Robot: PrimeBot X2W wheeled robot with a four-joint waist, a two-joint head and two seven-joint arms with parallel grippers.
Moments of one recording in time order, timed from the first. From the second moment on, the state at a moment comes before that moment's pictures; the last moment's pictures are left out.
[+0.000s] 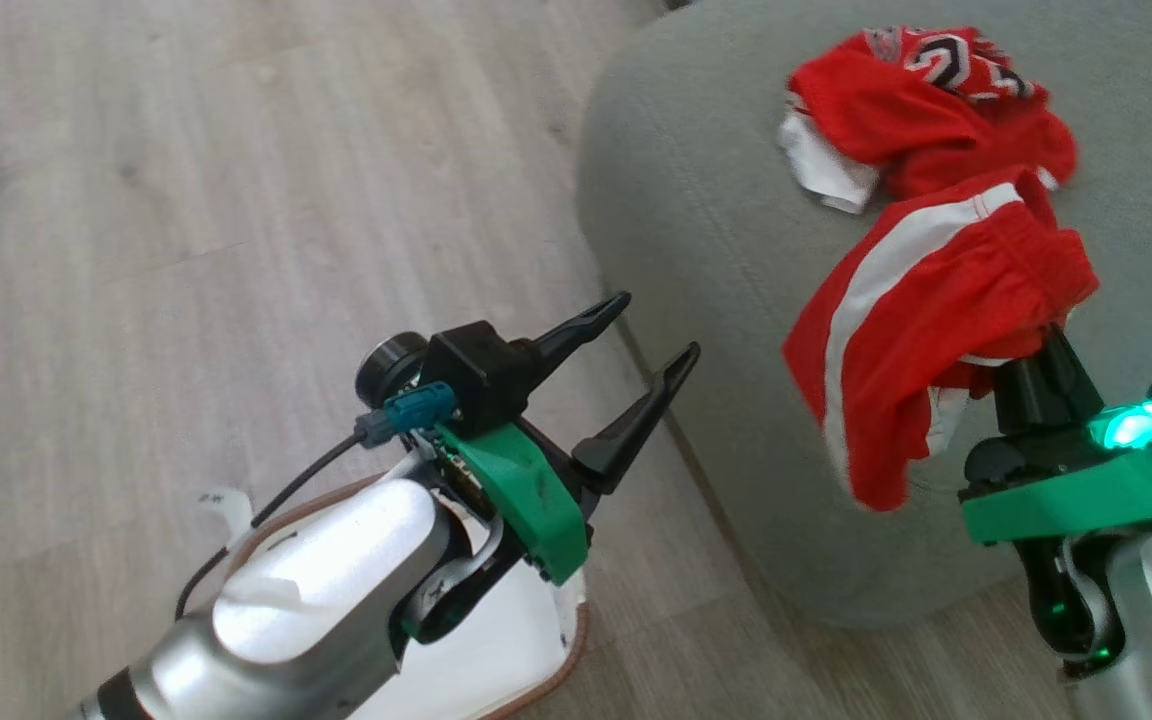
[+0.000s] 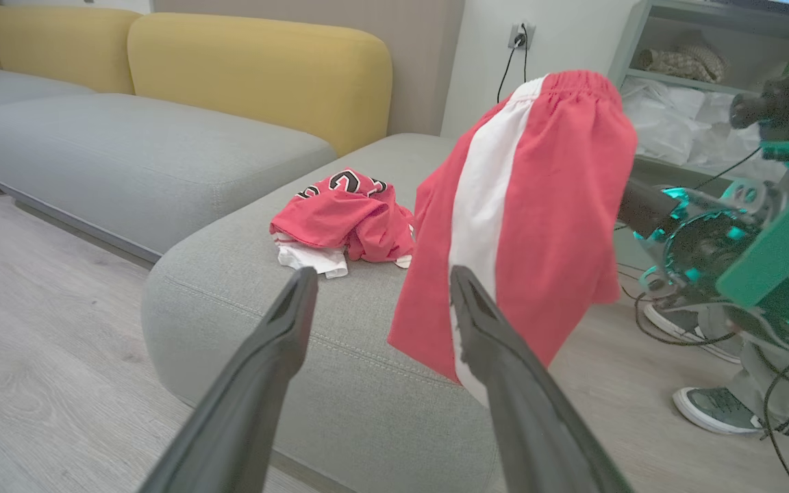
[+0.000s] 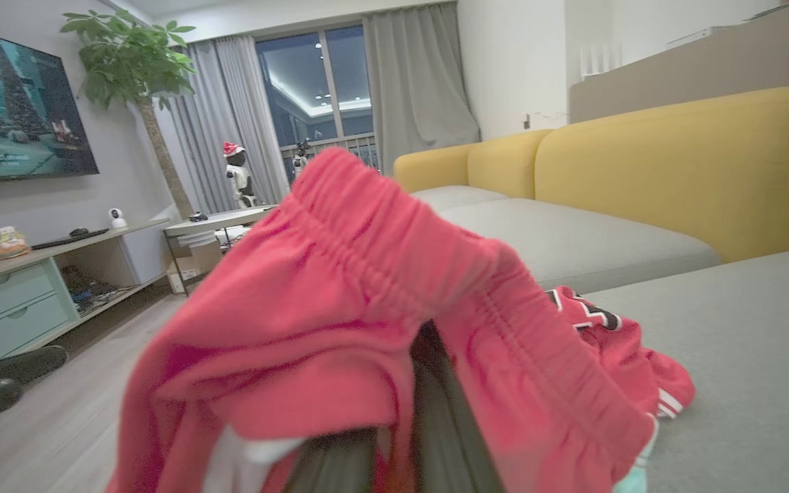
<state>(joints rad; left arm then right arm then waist) -0.63 0.33 -1.02 0.09 -0.73 0.06 -0.11 -0.15 -0.25 0.11 0.00 0.46 0.13 -0.25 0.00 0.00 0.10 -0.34</state>
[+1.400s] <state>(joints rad) -0.74 0.37 -1.05 0.07 -0.70 0.06 -0.07 -0.45 -0.47 -0.16 -0.06 0.44 0.13 -0.10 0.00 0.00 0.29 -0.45</state>
